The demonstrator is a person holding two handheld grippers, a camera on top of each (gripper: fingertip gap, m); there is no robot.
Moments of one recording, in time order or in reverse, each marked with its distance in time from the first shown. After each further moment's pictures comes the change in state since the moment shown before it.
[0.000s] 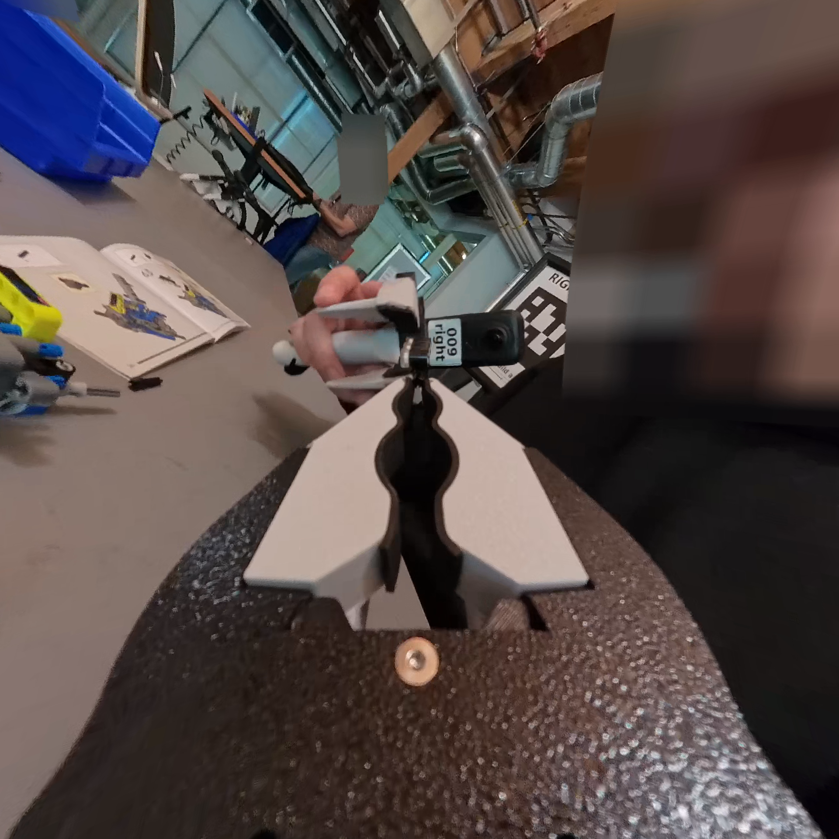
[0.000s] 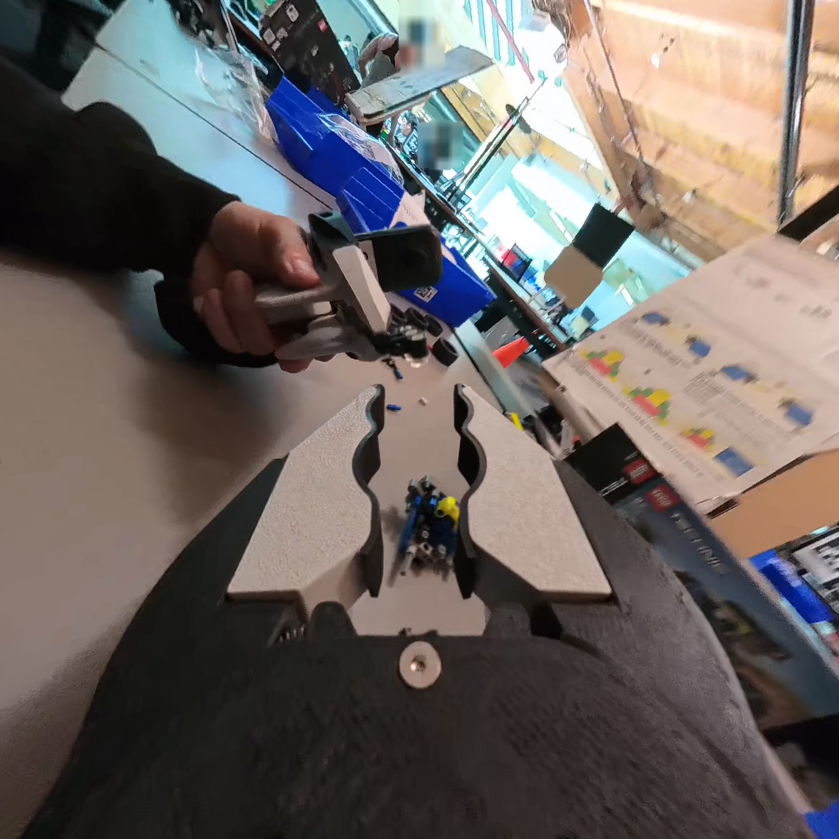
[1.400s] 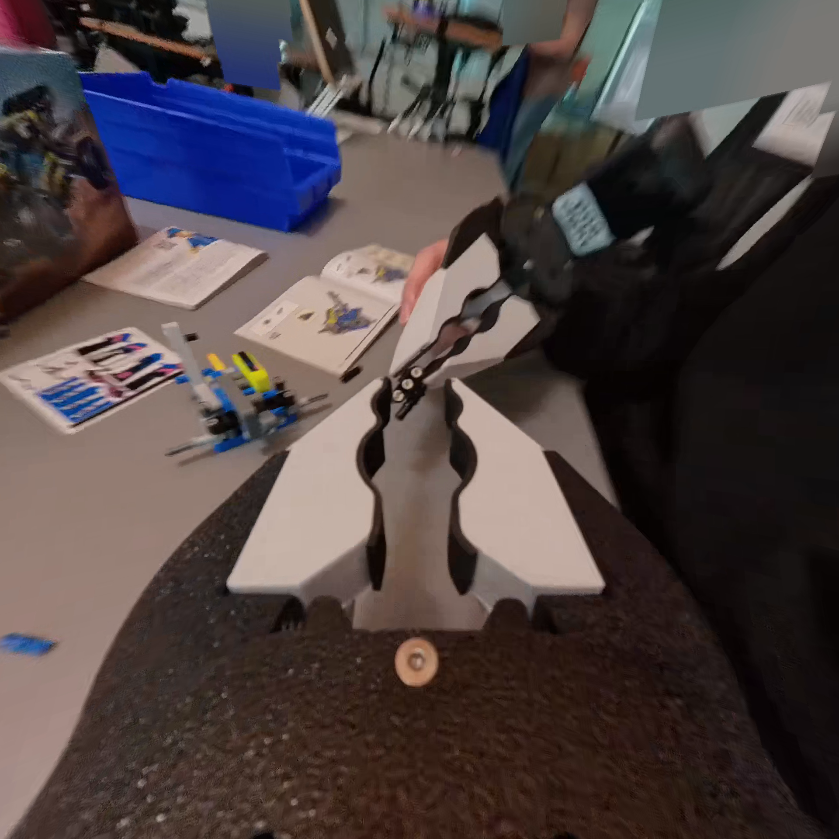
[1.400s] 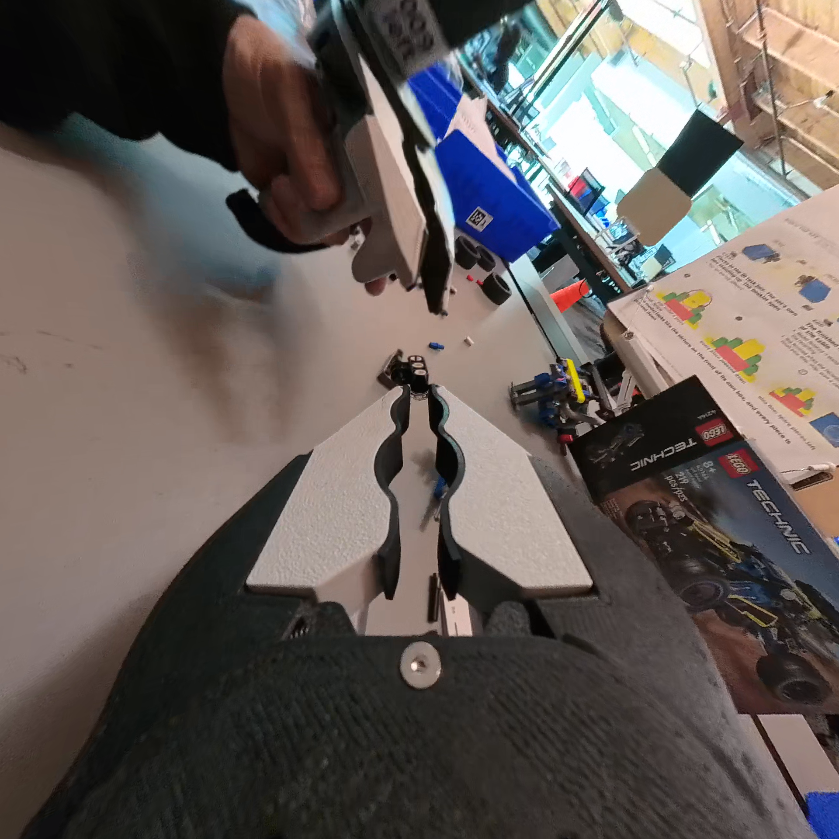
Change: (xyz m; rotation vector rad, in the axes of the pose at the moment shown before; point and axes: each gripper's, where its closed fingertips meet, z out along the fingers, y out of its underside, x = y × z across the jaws) left arm -0.028 0.003 -0.011 -0.281 -0.507 0.607; right arm -0.019 0.037 0.002 -0.153 -0.131 0.017
